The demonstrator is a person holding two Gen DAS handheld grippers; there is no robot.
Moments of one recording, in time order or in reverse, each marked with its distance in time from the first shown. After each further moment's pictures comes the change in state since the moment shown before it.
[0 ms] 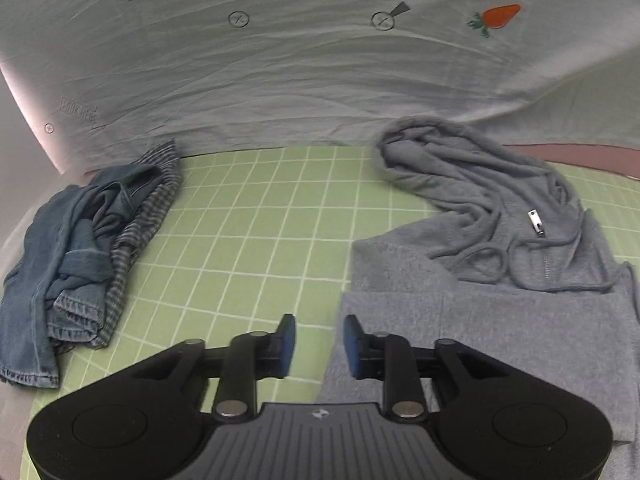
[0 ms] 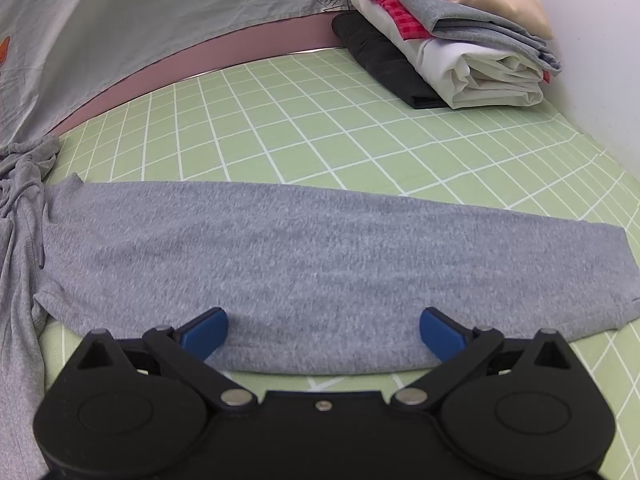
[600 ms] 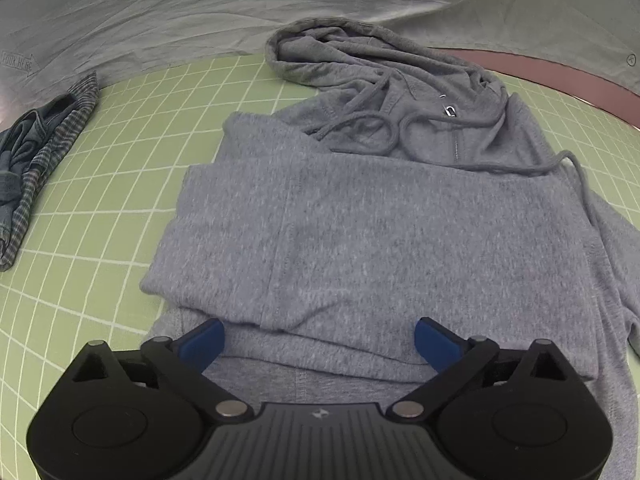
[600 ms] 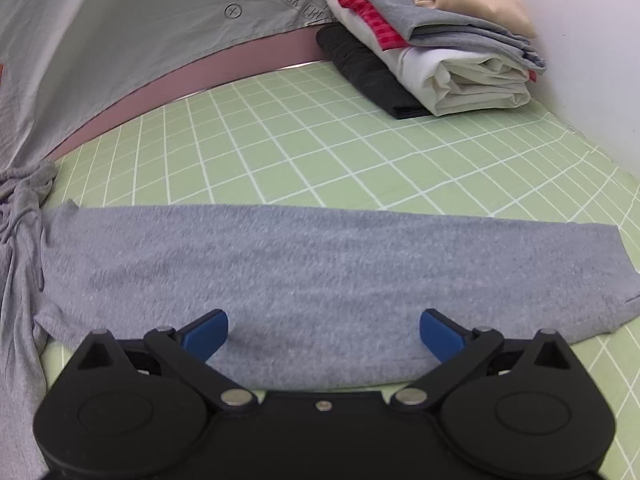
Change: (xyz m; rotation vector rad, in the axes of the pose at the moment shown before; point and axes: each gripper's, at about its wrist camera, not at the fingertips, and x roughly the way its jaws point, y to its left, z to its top) left arm 0.022 -0.072 -0.058 0.011 0.159 -0.121; right arm -0.005 -0.023 0.005 0.060 -0.042 0.004
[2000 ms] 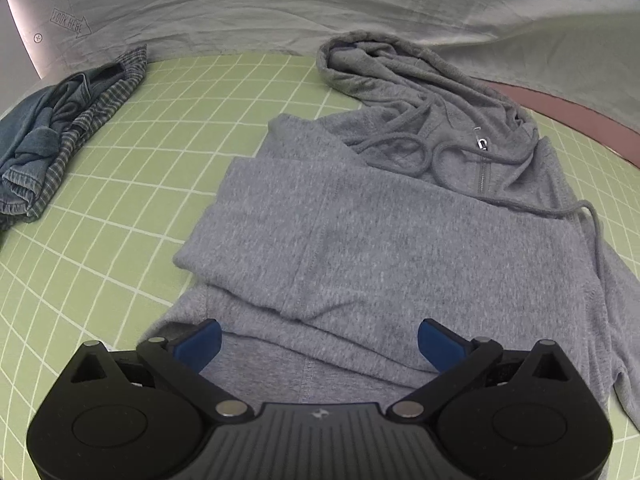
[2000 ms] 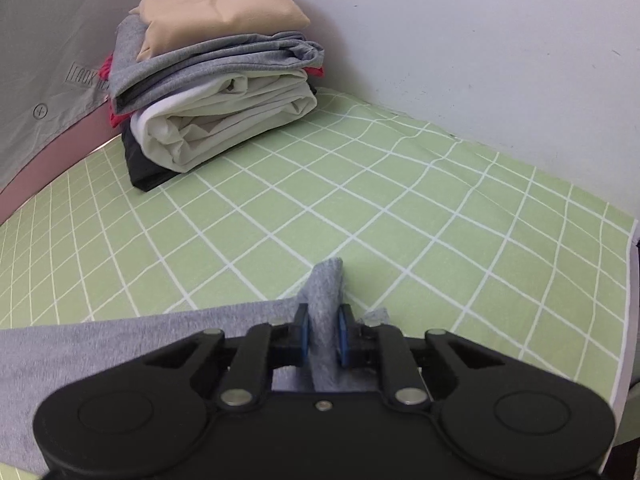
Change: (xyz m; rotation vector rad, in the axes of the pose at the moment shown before) left arm -0.027 0.010 0.002 -0.141 -0.022 0.031; right arm 0.006 -0.185 0.028 0.225 -0.069 -0.189
